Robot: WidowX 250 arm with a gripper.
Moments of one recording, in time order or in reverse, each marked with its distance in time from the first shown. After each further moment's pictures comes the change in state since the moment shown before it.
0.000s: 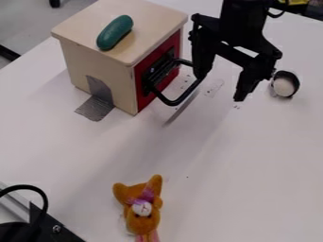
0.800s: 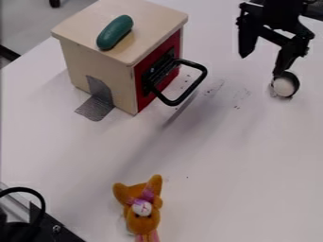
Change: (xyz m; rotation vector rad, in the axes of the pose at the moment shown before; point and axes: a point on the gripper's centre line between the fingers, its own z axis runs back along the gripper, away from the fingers) arm 0.110 -0.001 -0.032 -0.030 -0.038 -0.093
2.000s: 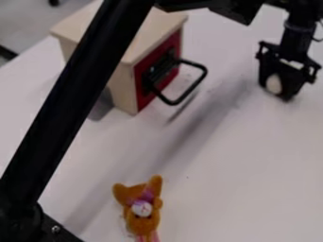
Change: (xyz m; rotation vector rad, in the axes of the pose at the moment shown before) arm 0.041 -0.016 -0.083 -0.065 0.157 -0.002
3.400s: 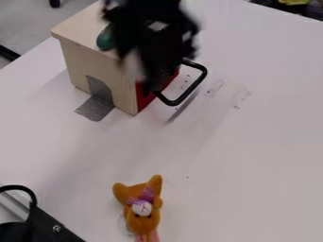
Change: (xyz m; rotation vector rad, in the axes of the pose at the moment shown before) arm -0.274 0.033 0.134 0.067 -0.215 0.191
